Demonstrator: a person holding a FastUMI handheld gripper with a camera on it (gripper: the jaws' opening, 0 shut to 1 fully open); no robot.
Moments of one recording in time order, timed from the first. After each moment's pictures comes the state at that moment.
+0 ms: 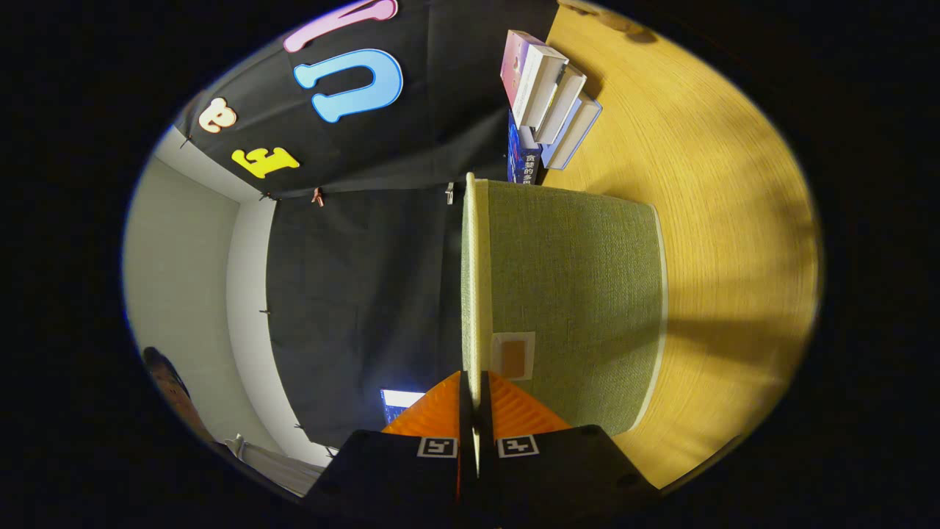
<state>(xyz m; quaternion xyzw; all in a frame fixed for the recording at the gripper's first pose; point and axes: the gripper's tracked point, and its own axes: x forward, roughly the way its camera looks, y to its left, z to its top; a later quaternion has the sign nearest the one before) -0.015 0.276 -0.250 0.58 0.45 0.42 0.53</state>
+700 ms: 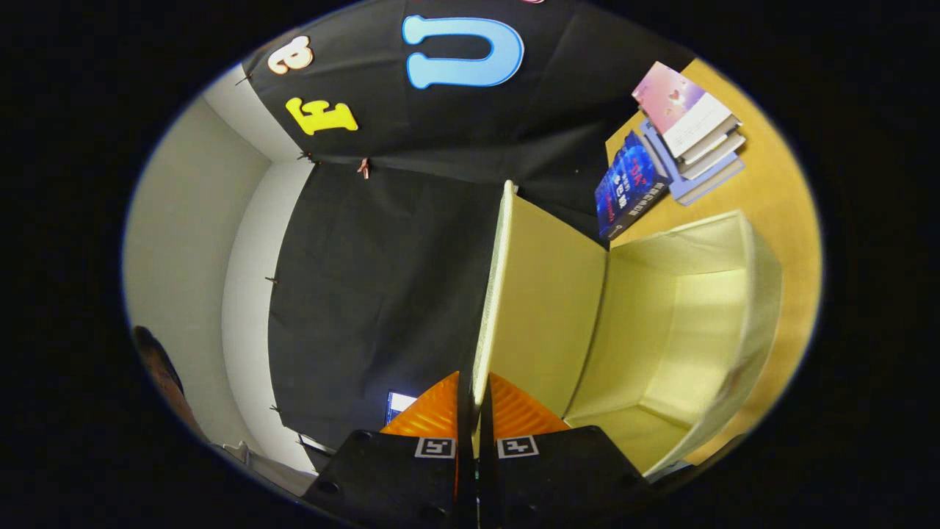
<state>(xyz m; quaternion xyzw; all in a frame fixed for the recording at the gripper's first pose) 0.003 0.364 -0.073 0.55 0.38 0.47 0.58</state>
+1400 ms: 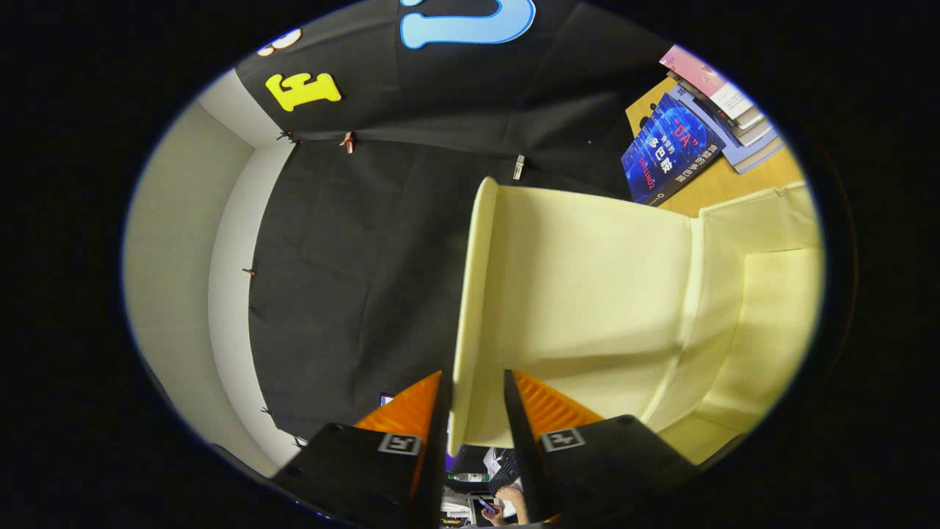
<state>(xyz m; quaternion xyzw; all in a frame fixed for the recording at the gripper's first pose) 0.003 0.480 -0.061 0.53 0.42 0.47 0.57</state>
